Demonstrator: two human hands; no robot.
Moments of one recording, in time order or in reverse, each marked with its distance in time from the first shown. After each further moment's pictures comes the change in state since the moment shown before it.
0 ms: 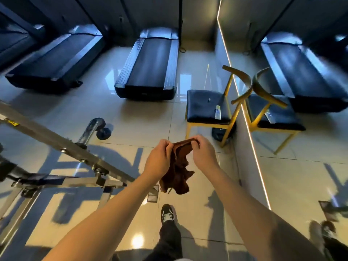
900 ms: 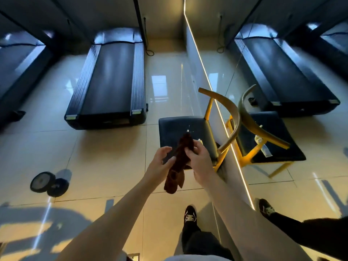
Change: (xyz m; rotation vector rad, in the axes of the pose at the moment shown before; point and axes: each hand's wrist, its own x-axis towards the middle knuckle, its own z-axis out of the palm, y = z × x) left_hand 0.498 0.059 0.146 -0.443 -0.388 -0.098; right_hand 0.483 0.092 -0.055 0.633 0.030 0.346
